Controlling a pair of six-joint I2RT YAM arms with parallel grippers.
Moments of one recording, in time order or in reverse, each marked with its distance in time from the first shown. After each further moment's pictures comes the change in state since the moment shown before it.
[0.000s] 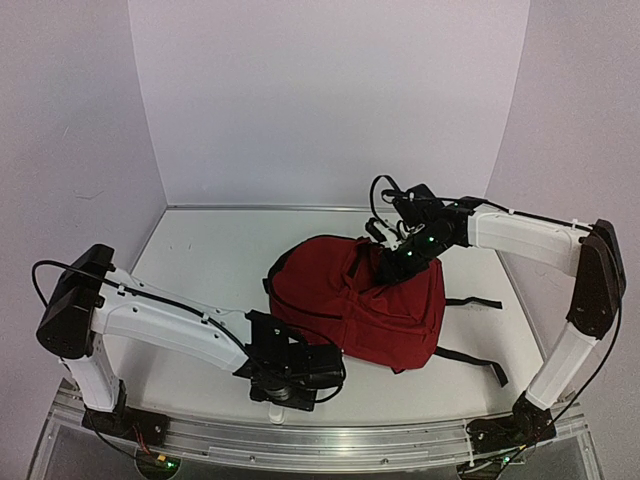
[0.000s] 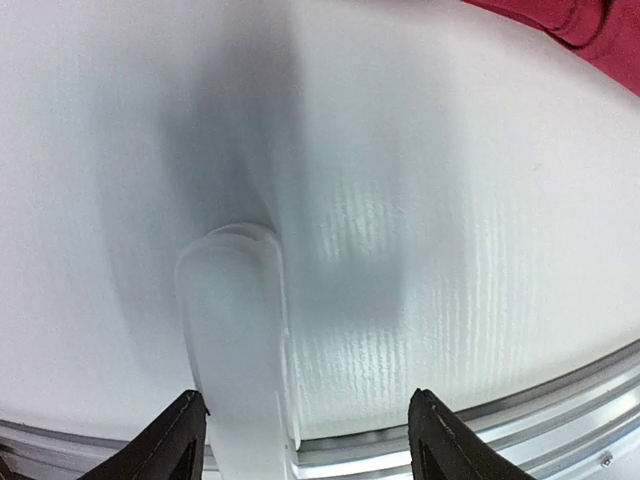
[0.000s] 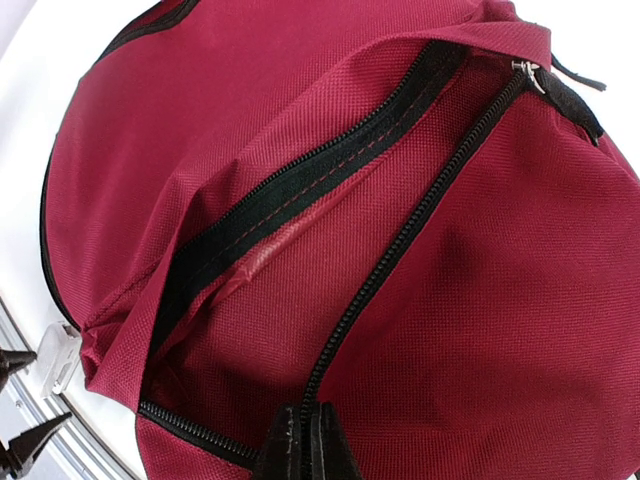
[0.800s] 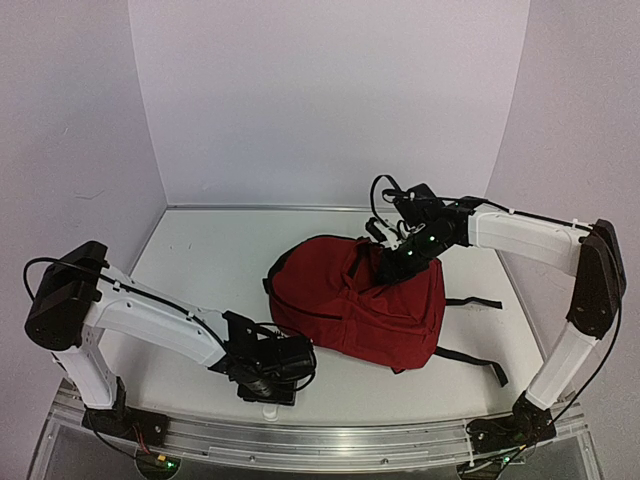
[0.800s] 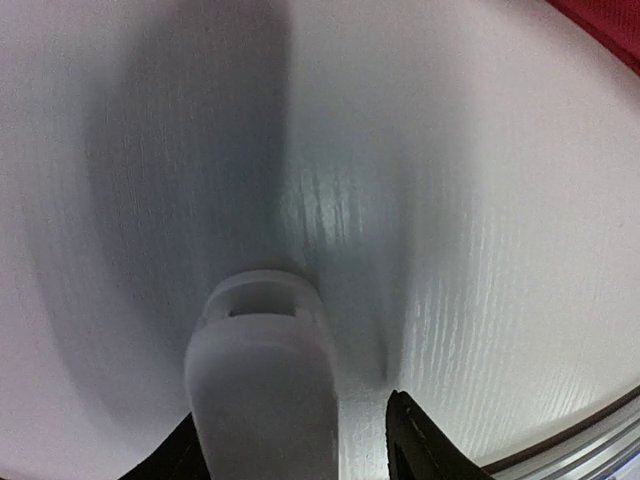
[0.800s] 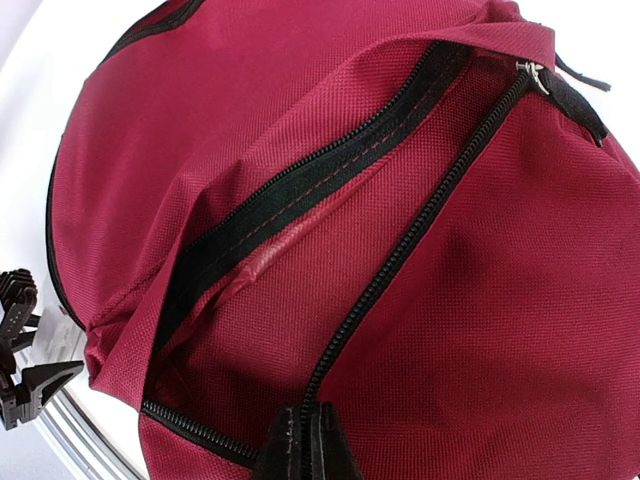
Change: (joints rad) left arm 0.106 -0.083 -0.264 0.269 0.084 0.008; right arm -0.005 0.000 0.000 0.001 -0.022 0.001
